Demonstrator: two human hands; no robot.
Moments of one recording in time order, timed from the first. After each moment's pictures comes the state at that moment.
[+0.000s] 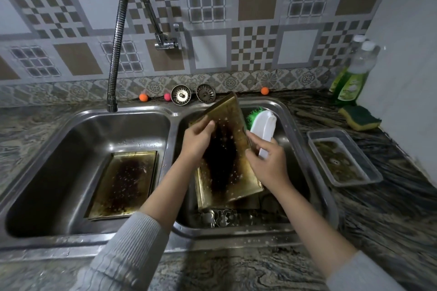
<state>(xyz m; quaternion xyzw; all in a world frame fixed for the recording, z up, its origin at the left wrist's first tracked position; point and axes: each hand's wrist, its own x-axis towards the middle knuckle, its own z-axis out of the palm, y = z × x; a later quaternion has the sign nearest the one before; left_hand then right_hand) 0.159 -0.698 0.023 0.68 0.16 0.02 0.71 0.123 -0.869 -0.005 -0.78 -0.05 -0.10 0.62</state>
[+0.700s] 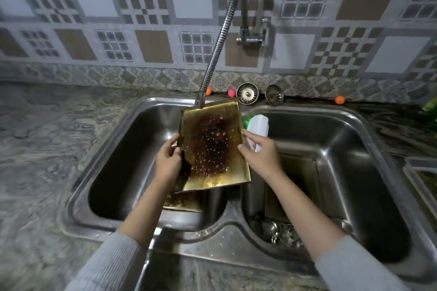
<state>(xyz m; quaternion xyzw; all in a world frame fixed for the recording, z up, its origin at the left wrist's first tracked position) 0.110 -0.462 -0.032 0.71 0.28 0.15 0.63 0.165 -0.678 -0.008 -0.81 -0.07 0.04 0.59</state>
